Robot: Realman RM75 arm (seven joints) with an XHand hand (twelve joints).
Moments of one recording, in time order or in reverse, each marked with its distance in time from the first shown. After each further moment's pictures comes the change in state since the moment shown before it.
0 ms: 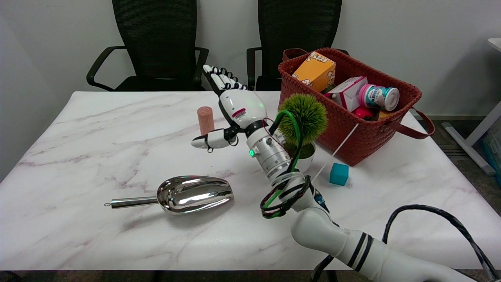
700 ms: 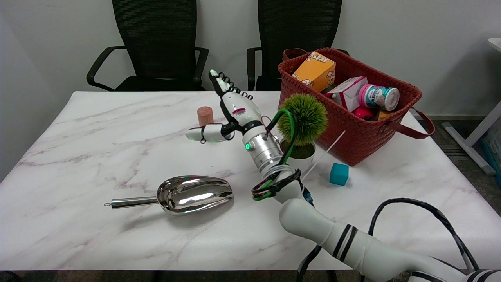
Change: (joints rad) arm 0.078 -0.060 -0.007 -0.133 0.196 0.004 0.092
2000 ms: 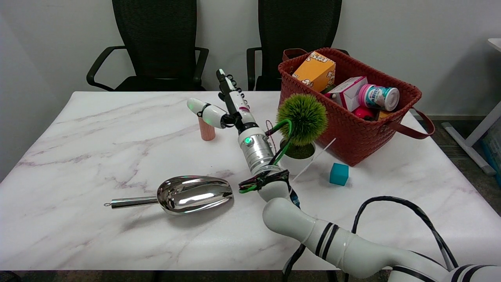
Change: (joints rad) arm 0.063 -0.085 -0.027 -0.152 0.059 0.116 0.504
